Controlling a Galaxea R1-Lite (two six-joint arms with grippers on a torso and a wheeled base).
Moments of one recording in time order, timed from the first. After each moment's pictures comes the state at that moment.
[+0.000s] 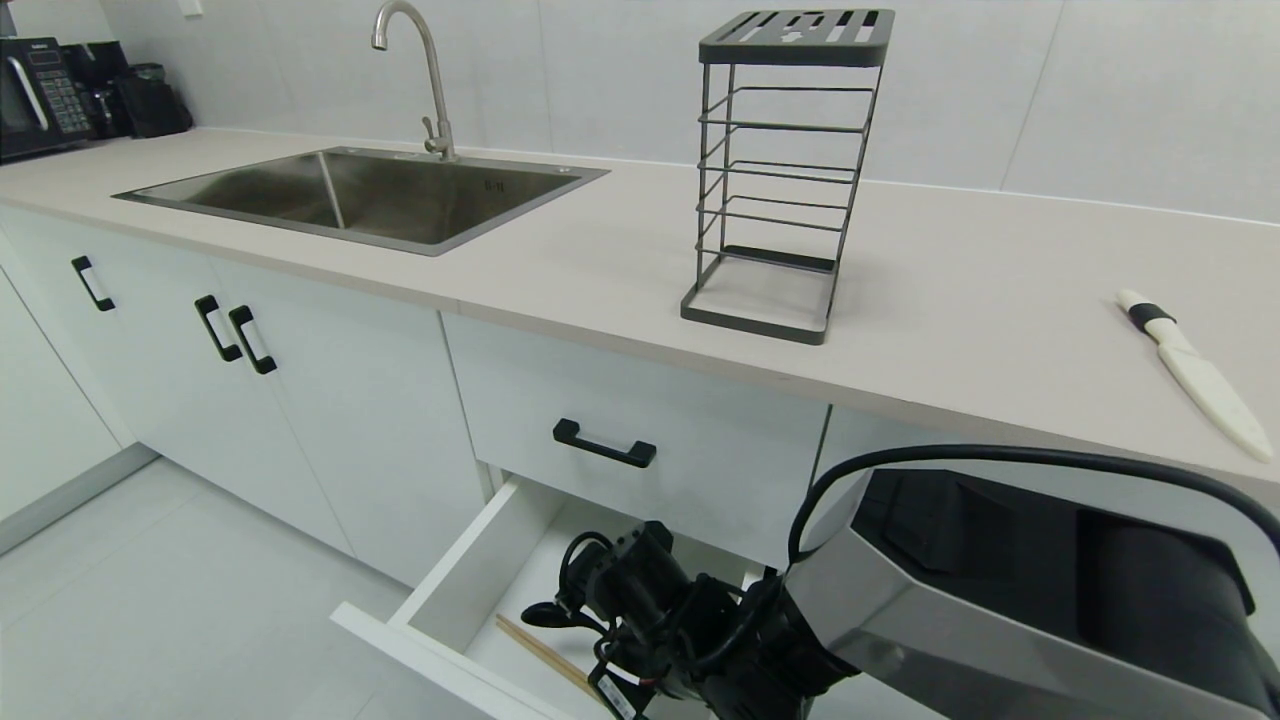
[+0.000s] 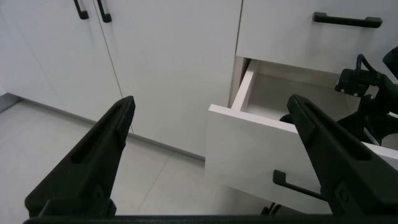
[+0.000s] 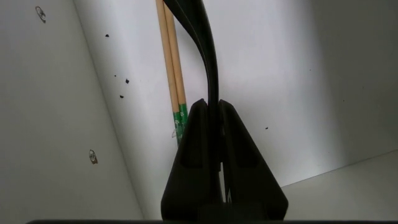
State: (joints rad) left arm 0.00 0.00 0.00 0.00 -0.05 0.01; right arm 0.95 2.49 -1.19 -0.36 -0.10 0.00
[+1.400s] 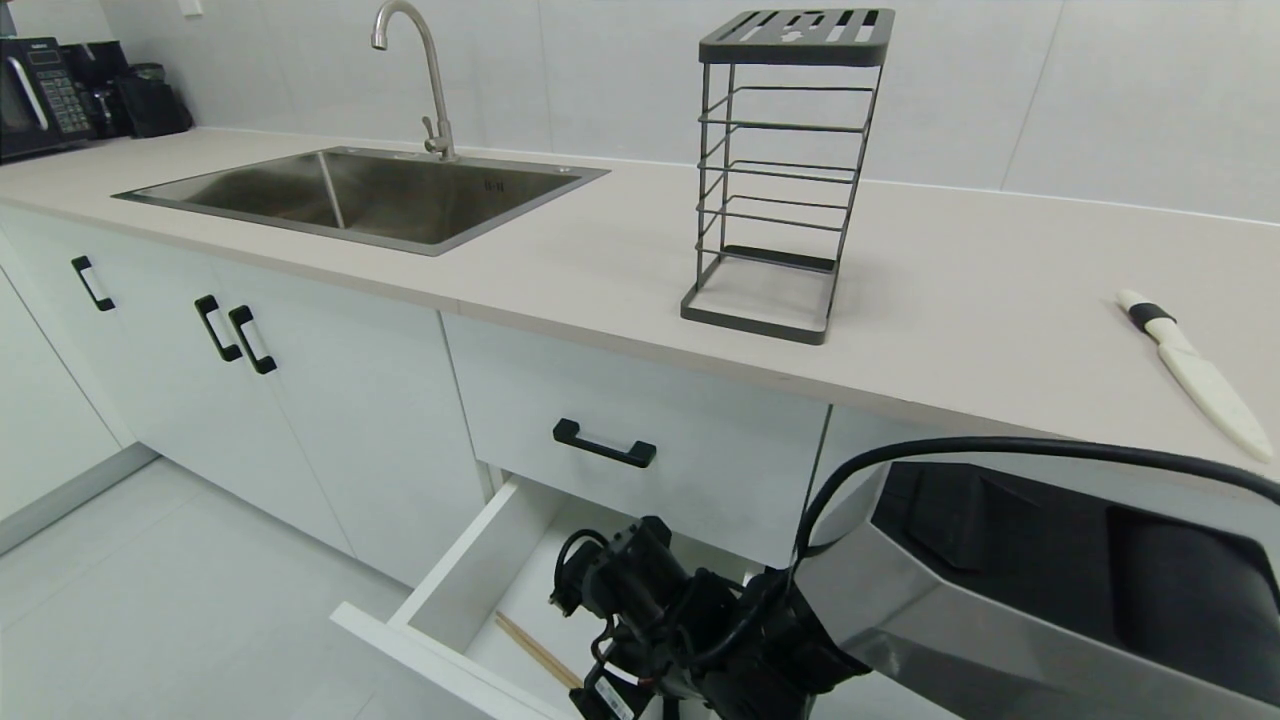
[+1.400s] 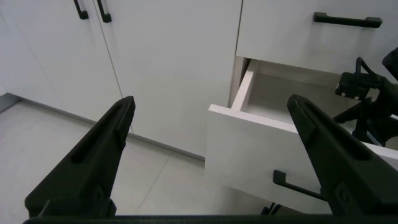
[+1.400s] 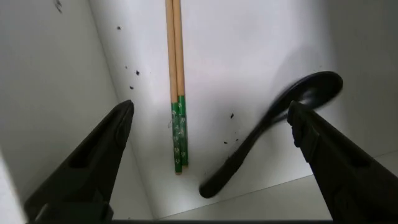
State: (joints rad) left arm 0.00 0.00 0.00 0.00 -0.05 0.01; right arm 0.97 2.45 -1.19 -0.31 -0.08 0.00
